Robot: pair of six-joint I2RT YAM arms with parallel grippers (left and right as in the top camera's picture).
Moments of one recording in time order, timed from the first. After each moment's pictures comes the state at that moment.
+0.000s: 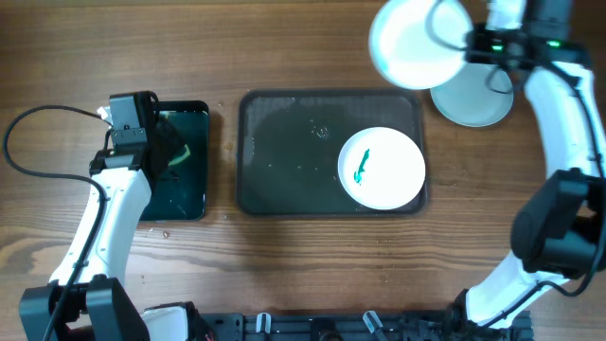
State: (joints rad) left arm 0.10 1.45 0.92 -0.44 -0.13 -0.57; right arm -0.22 1.91 1.65 -0.57 -0.33 0.01
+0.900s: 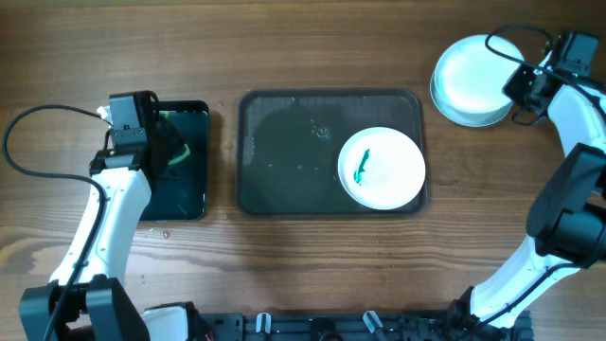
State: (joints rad) left arm 0.10 1.45 0.92 -0.44 -0.13 -0.57; right arm -0.36 2.02 1.47 -0.47 -0.03 0.27
